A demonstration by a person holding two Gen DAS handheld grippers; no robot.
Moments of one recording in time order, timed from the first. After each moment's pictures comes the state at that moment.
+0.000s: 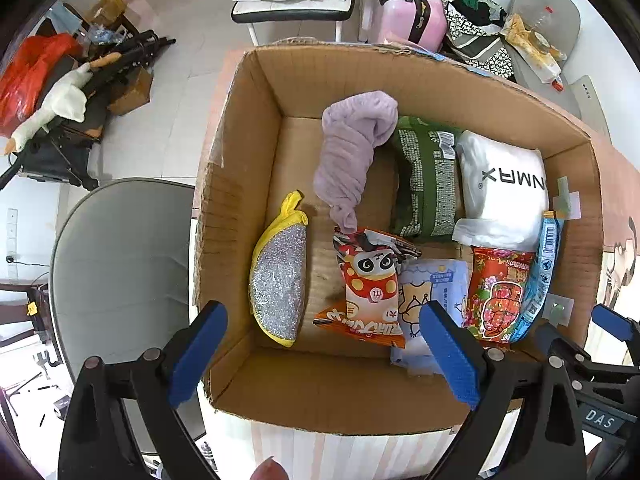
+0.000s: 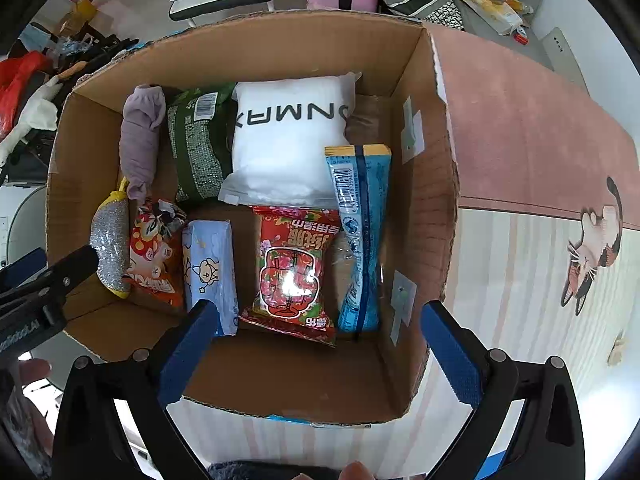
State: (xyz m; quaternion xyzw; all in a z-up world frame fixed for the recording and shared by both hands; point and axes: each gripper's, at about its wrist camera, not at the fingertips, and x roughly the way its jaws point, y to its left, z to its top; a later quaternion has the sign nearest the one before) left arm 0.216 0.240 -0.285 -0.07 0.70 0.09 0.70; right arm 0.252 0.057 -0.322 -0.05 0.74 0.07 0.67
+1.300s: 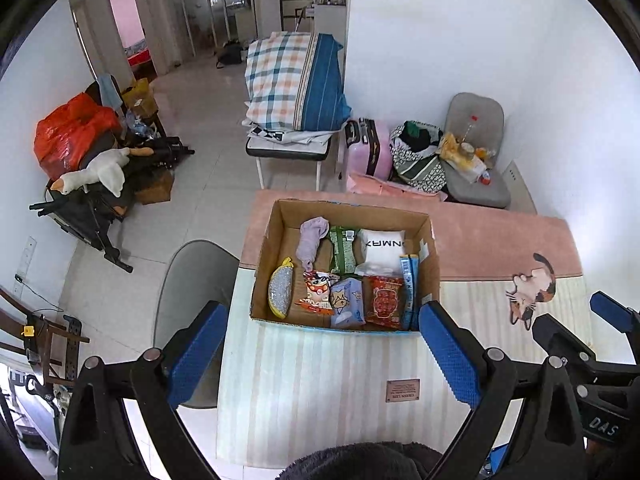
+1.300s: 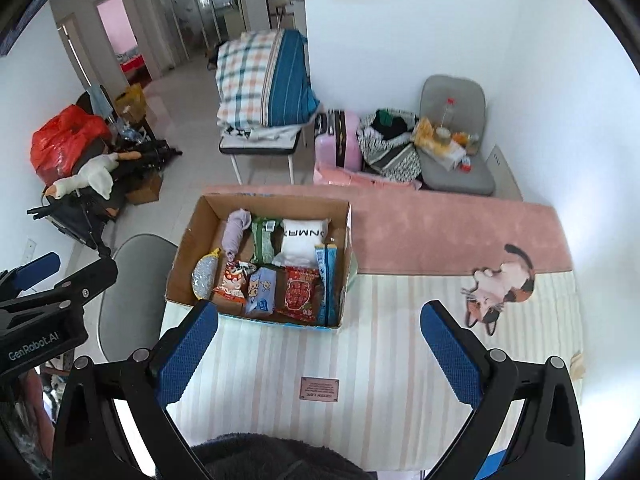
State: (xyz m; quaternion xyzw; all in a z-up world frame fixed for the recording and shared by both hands) left arm 0.054 0.168 0.000 -0.07 0.51 0.09 0.86; right arm 0.077 -0.012 -0.003 -0.05 0.51 0.11 0.85
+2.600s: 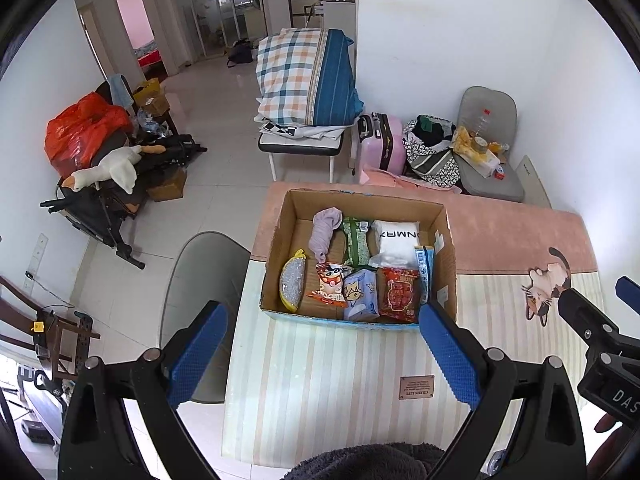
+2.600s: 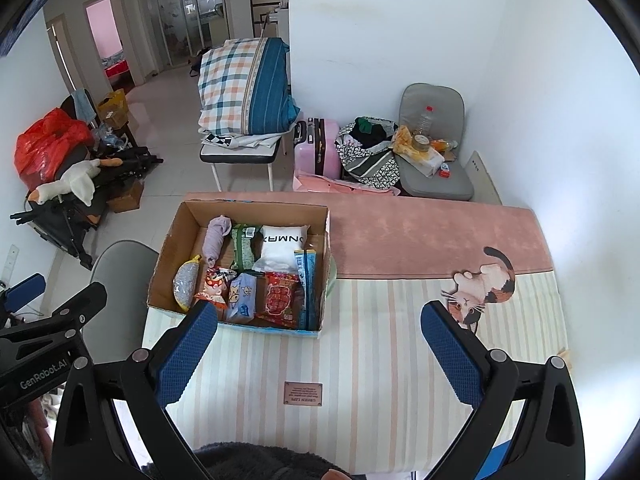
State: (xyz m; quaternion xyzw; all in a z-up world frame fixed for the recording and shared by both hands) left arm 0.047 0.164 -0.027 -0.05 0.51 0.12 0.85; right arm 0.081 -0.013 -0.007 -0.06 0.50 0.07 0.86
